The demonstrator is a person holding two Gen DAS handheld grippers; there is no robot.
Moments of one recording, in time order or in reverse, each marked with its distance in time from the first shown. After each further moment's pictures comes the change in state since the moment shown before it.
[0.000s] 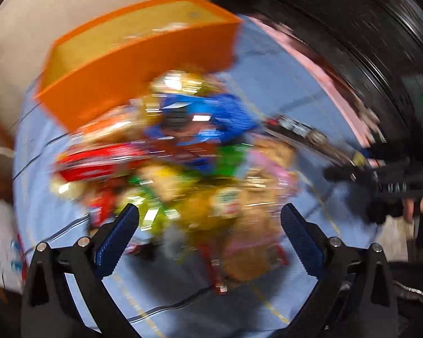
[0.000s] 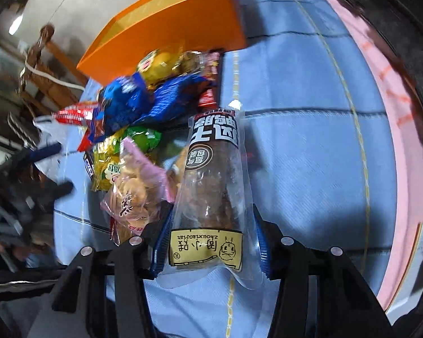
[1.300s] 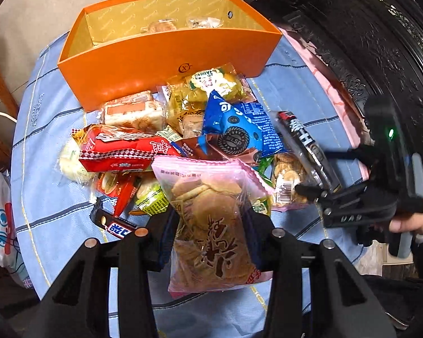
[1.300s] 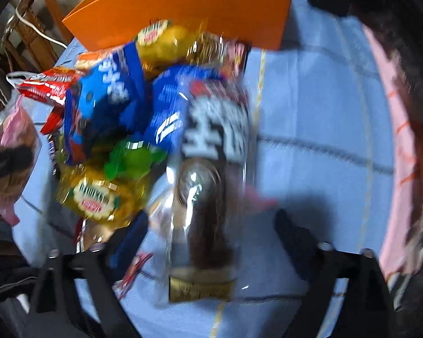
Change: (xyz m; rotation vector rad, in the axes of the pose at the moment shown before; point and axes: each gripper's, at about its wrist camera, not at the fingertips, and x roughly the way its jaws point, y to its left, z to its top) left arm -0.011 0.059 0.006 -0.215 0.011 -0.032; right arm 0.042 0.059 0.055 -0.259 0.064 -0.262
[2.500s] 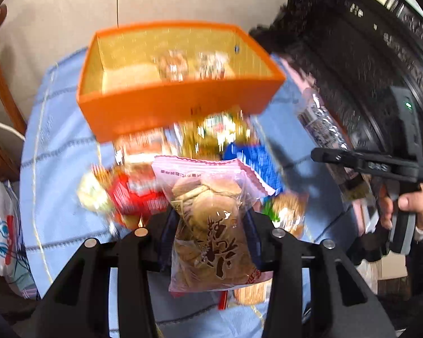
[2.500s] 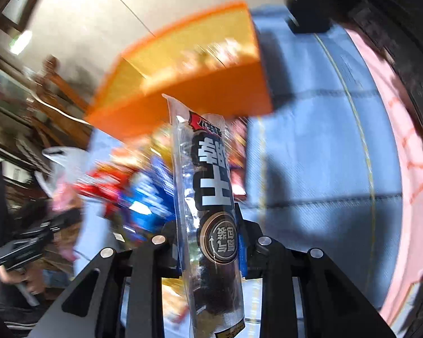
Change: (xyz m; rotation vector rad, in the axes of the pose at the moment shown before) left arm -0.038 0.023 0.040 -0.026 -0.124 -0.030; right arm -0.078 -0.084 0.042 0.234 -0.217 0.360
